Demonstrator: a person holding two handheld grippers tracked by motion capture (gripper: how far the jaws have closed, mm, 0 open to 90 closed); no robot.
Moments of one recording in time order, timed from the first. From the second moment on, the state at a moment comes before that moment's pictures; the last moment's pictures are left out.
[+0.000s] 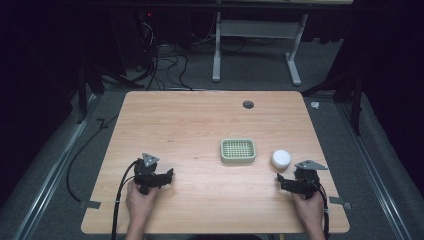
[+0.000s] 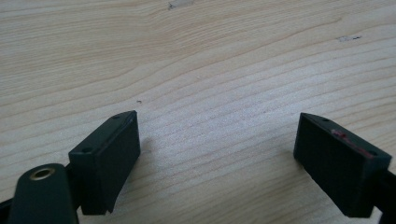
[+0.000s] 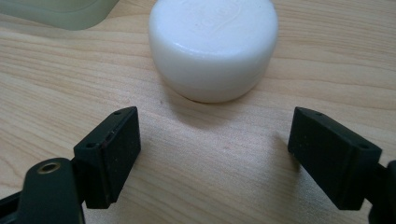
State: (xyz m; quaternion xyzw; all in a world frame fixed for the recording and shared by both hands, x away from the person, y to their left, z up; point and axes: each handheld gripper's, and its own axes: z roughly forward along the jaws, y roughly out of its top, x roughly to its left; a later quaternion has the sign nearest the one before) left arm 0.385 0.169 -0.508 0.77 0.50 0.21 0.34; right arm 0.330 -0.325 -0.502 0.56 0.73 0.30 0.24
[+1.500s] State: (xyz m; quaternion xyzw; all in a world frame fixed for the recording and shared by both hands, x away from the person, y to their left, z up) left arm 0.385 0.169 -0.508 0.77 0.50 0.21 0.34; right arm 0.326 -0.330 -0.501 0.56 0.73 0.33 0.23
